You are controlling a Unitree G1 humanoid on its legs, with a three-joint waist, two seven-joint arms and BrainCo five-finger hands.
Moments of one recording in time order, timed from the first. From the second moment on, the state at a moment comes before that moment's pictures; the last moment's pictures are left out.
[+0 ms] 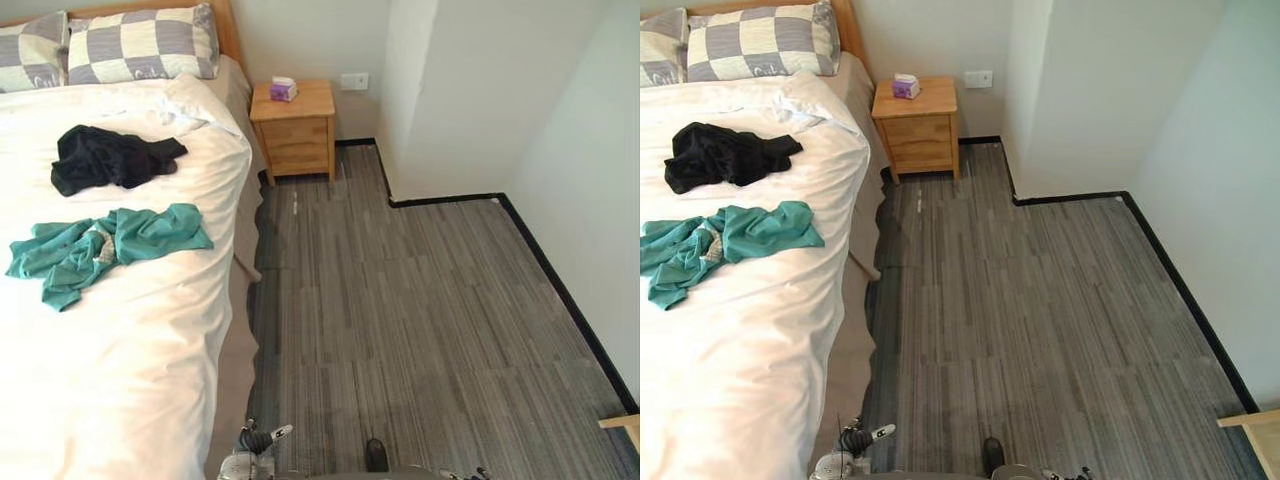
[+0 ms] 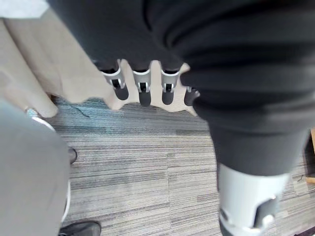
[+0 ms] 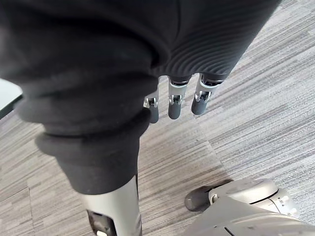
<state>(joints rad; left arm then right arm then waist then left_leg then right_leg) 0.06 0.01 0.11 1.03 0.03 -0.08 0.11 0.15 -0.09 -0.28 1.06 0.11 -0.06 -0.09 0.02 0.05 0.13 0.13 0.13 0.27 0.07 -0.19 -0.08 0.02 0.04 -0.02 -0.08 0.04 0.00</state>
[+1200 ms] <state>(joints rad) 0.03 0.03 0.17 1.03 -0.04 -0.09 0.12 0.05 -0.12 -0.18 0.99 0.04 -0.09 -0.08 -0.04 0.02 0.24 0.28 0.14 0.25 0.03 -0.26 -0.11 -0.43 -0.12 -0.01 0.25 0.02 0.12</state>
